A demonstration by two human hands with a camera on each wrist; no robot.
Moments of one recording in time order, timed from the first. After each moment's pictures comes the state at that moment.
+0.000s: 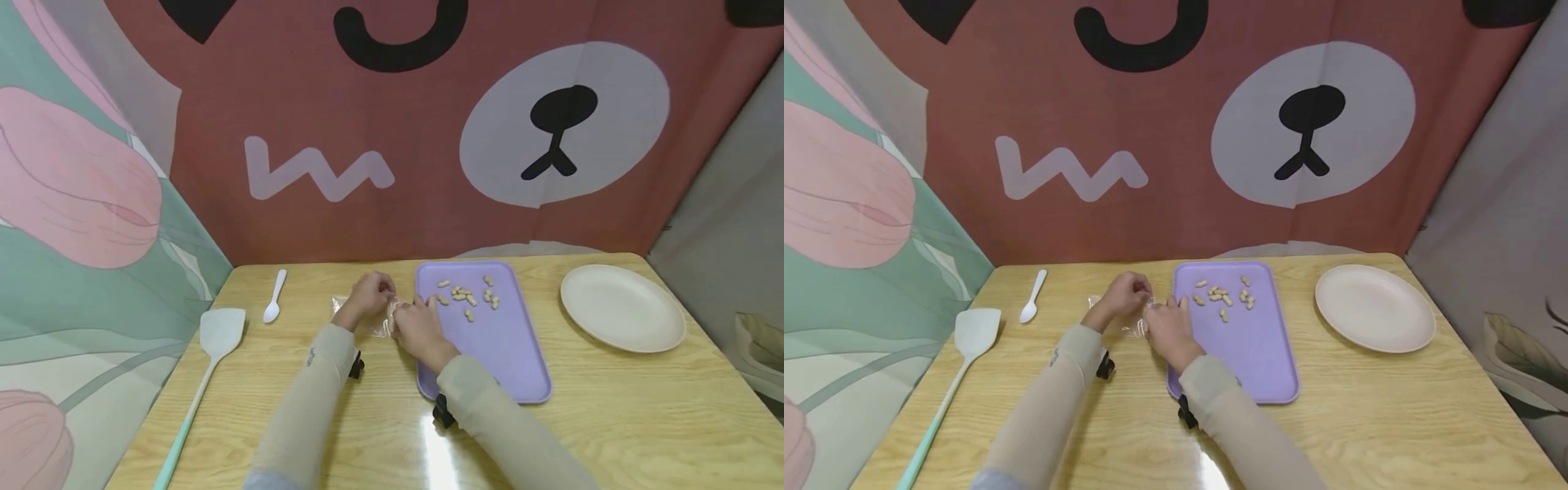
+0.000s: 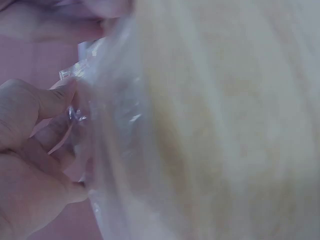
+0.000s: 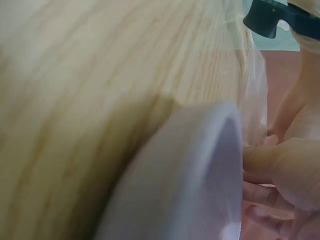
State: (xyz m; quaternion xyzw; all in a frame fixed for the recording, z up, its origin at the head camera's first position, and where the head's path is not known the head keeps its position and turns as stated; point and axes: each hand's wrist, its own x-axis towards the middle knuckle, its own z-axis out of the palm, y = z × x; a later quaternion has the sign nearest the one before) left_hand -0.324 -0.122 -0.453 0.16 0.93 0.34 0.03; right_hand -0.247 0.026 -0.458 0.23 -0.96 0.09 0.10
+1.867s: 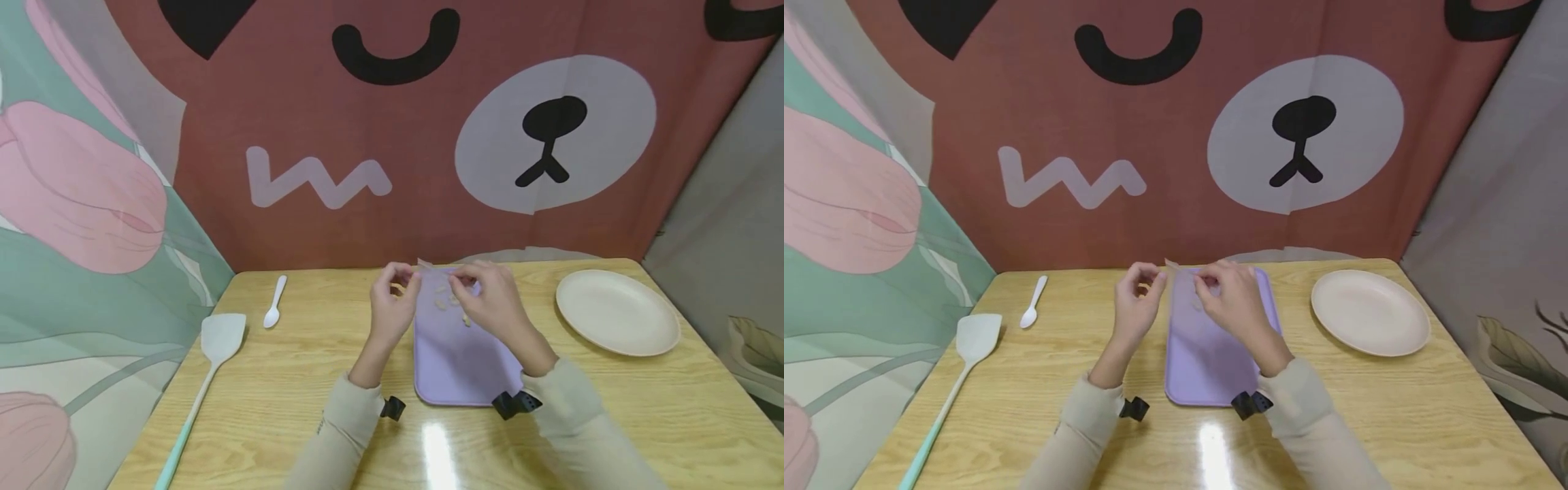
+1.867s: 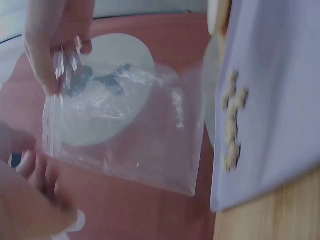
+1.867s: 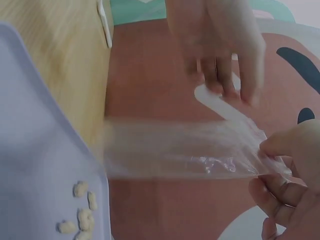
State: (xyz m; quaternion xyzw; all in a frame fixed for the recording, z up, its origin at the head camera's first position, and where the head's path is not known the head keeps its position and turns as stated) left_hand -0.206 -0.039 -0.356 0.18 0.71 0.65 -0.22; right_hand -0.220 0.136 -0.360 0.26 -0.83 0.37 0.32
